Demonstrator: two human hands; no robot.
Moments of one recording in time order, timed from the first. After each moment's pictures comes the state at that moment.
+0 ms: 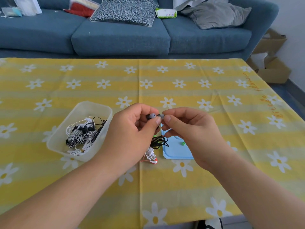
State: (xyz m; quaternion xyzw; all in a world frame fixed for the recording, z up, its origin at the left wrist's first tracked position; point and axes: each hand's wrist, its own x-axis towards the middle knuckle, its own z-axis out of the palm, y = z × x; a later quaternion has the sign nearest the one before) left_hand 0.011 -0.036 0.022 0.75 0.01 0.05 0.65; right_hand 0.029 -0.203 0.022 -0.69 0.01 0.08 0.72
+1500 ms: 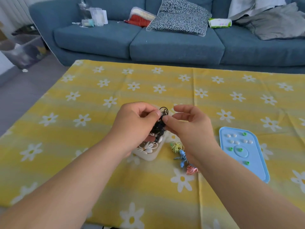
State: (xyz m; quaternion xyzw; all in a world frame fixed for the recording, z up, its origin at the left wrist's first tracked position) left_hand 0.012 0.107 0.033 0.76 0.17 0.06 0.62; right_hand 0.046 -0.037 0.008 -0.68 0.04 0.08 0.73
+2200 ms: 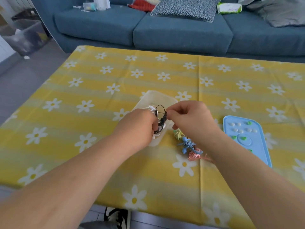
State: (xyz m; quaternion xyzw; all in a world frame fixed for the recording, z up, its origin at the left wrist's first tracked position) left_hand 0.004 0.124 -0.003 0.98 0.04 -0.05 0.17; right_hand 0.052 -0.039 0.008 -0.85 -0.06 0.12 0.50
